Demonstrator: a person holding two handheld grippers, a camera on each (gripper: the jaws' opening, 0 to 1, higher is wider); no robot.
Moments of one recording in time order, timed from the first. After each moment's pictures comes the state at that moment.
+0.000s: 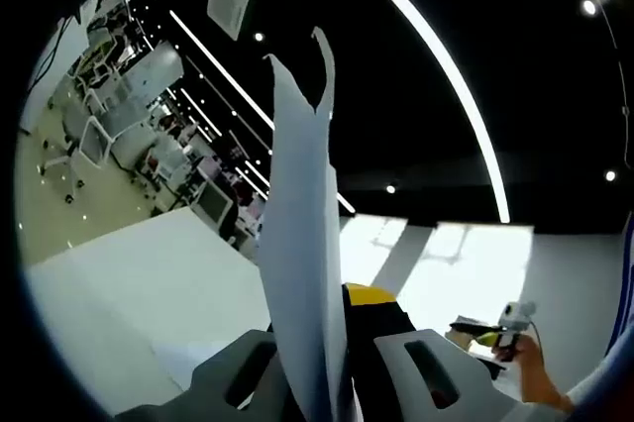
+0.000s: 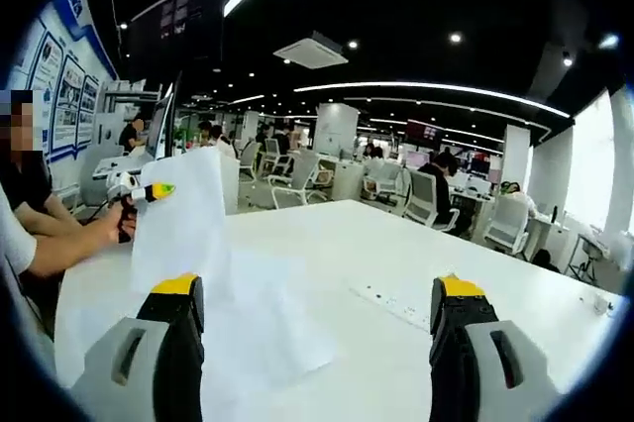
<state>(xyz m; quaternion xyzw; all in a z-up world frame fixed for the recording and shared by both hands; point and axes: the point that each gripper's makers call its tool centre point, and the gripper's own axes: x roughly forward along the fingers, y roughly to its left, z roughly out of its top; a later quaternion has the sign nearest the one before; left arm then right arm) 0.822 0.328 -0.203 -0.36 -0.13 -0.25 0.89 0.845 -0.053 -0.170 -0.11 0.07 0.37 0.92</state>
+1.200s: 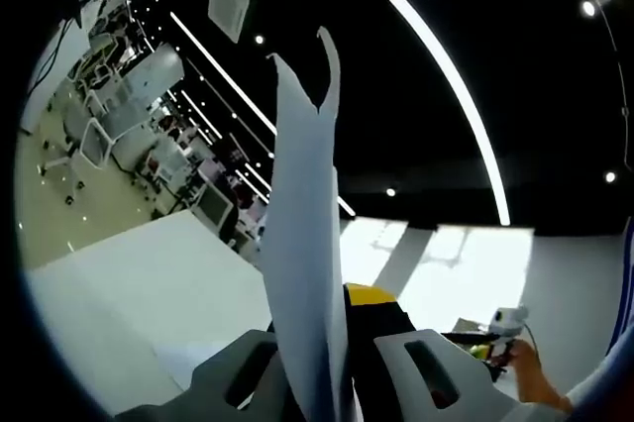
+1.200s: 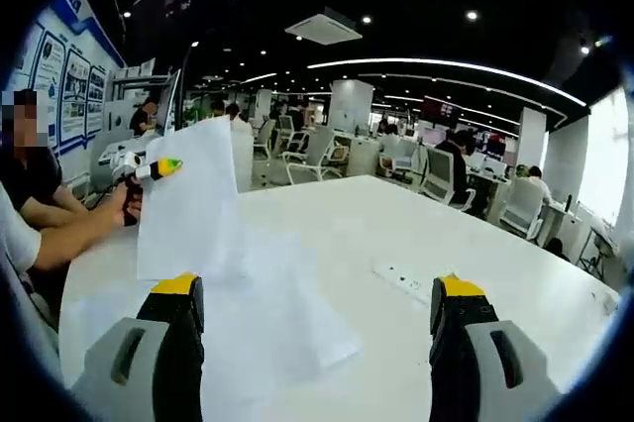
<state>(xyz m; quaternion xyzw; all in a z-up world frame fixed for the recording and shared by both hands) 0.822 0.333 -0.200 -0.36 -0.14 -0.25 0.89 0.851 -0.026 -0.203 -0.12 0.13 0.40 0.90</state>
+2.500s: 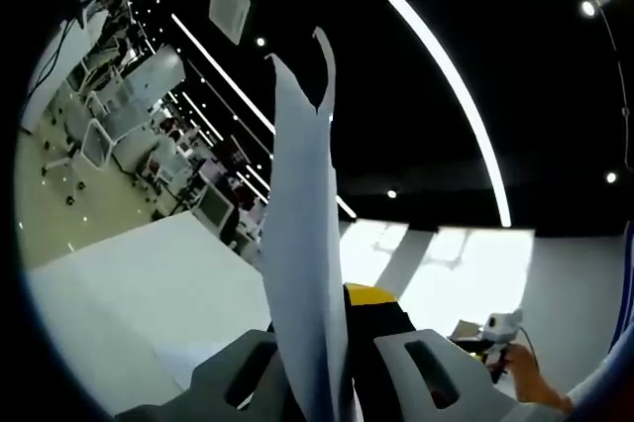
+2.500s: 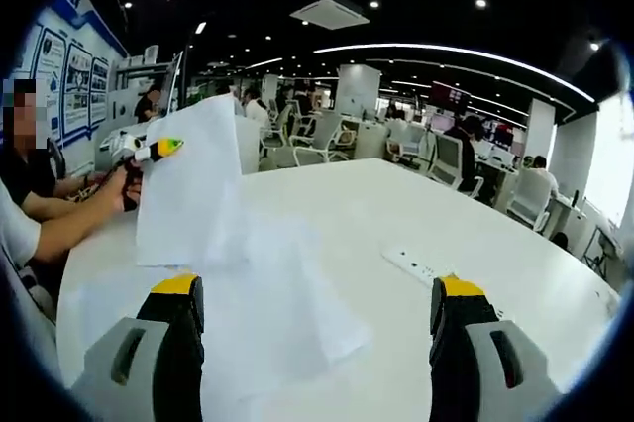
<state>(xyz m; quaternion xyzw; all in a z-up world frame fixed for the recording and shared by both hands) 0.821 0.333 -0.200 -0.36 -0.14 -0.25 0.89 0.853 -0.015 -0.228 -0.14 0.16 0.40 0.89</state>
